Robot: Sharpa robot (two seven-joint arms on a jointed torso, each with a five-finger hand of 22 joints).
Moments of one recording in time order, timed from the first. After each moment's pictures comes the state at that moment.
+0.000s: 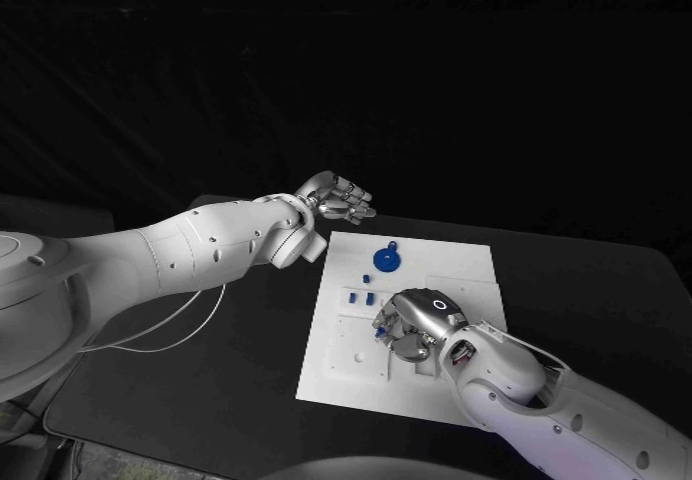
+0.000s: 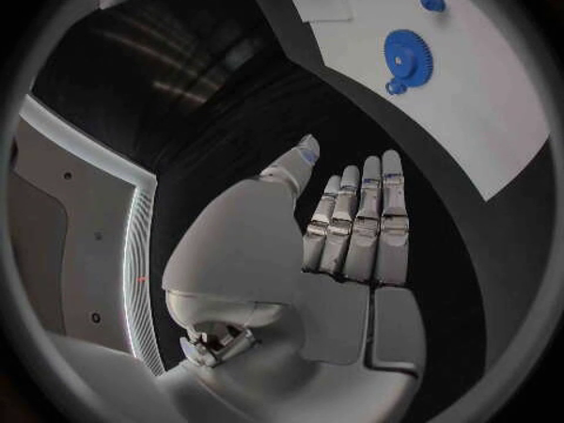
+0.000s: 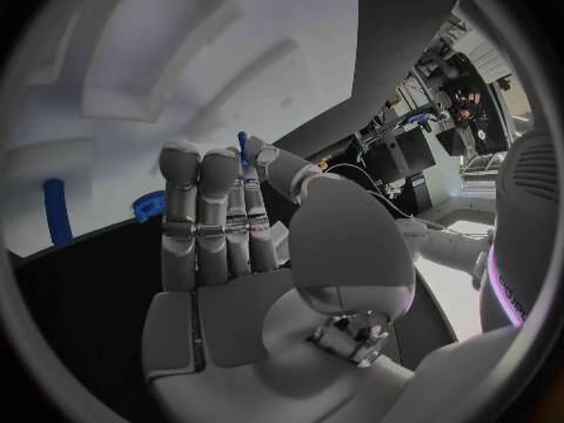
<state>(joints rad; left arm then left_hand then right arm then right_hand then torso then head) 1.25 -0.62 -0.11 1.09 -0.51 -0.32 0.20 1.39 -0.07 0.23 -0.04 0.06 0.90 0.17 0.06 0.06 1.04 0.16 0.06 0.06 1.09 0.15 0.07 0.07 0.11 1.07 0.13 0.07 0.09 0.72 -0.57 0.23 1.56 -1.94 -0.25 -0.23 1.24 -0.12 0.67 -0.21 0.07 1.28 0.07 0.06 0.07 1.38 0.01 0.06 0.07 1.44 -0.07 0.80 0.79 0.09 1.47 -0.09 0.48 1.29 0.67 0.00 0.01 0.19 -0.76</state>
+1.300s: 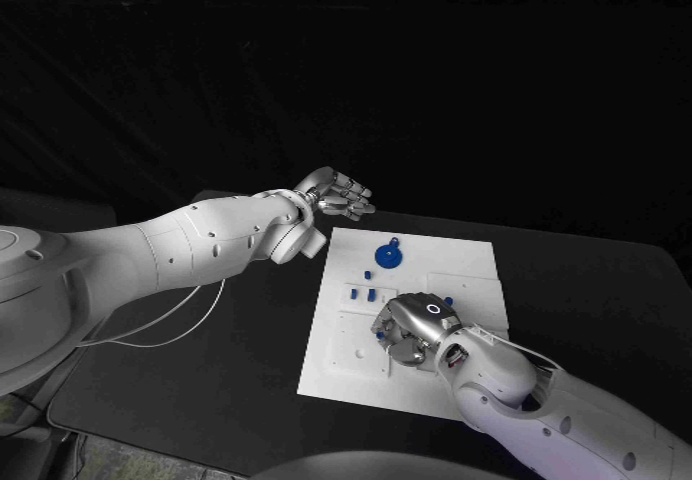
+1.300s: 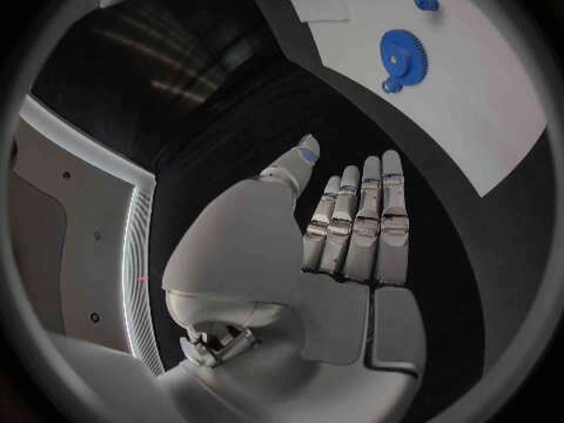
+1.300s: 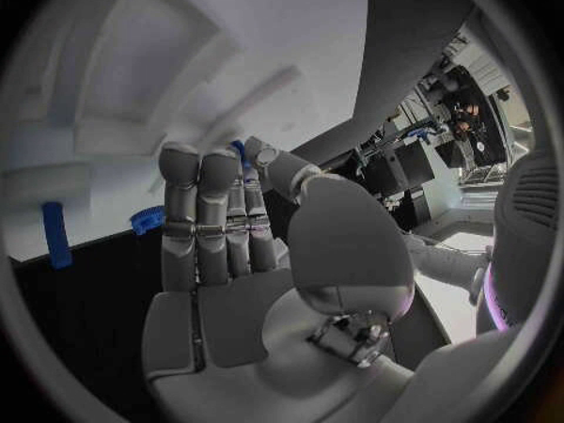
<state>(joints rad) 1.25 -0.62 -0.11 1.09 -0.51 -0.31 0.20 1.39 -0.07 0.23 -0.04 0.06 0.90 0.17 0.06 0.06 1.04 0.16 0.06 0.06 1.09 0.15 0.07 0.07 0.11 1.07 0.13 0.07 0.09 0.72 -0.54 0.20 1.53 -1.99 -0.23 -0.23 1.24 -0.12 0.67 -0.21 0.07 1.28 0.07 0.06 0.07 1.38 0.01 0.06 0.07 1.44 -0.07 0.80 0.79 0.09 1.47 -0.09 0.48 1.29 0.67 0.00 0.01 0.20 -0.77</state>
